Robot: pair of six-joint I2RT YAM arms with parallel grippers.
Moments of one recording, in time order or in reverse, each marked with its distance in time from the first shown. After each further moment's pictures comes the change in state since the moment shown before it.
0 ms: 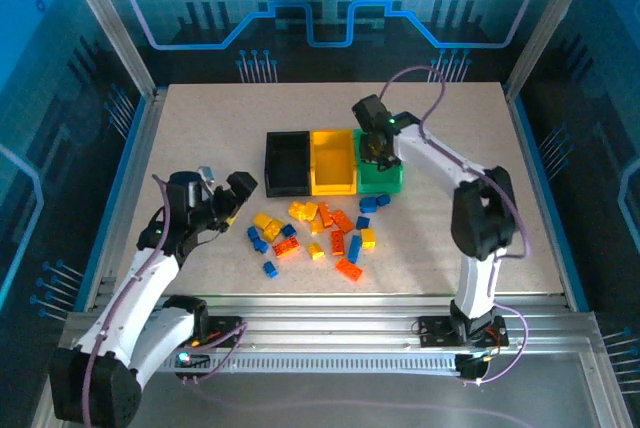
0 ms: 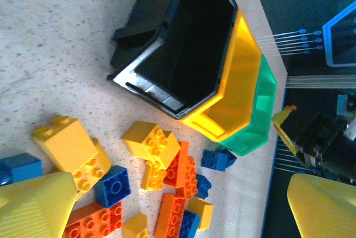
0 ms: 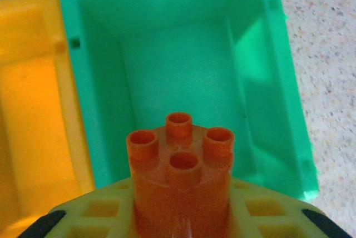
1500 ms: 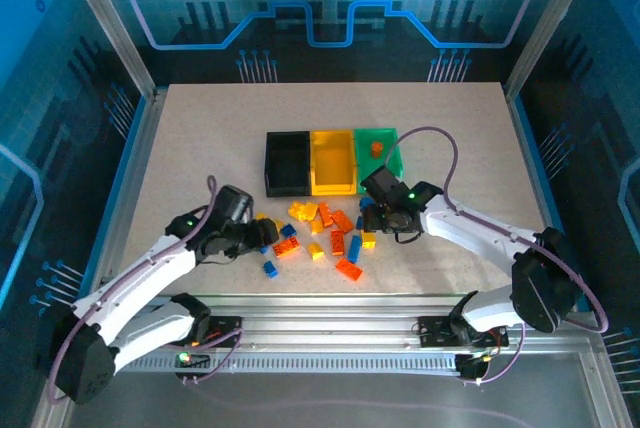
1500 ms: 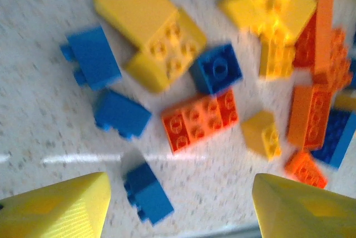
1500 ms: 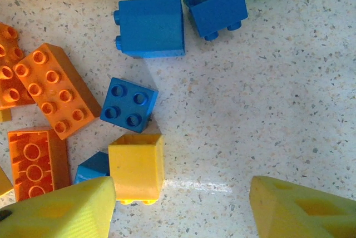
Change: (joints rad) left arm -0.418 0.144 0.073 -0.388 -0.240 0.199; right arm 0.219 -0.571 -0.719 0.106 -0.077 0.043
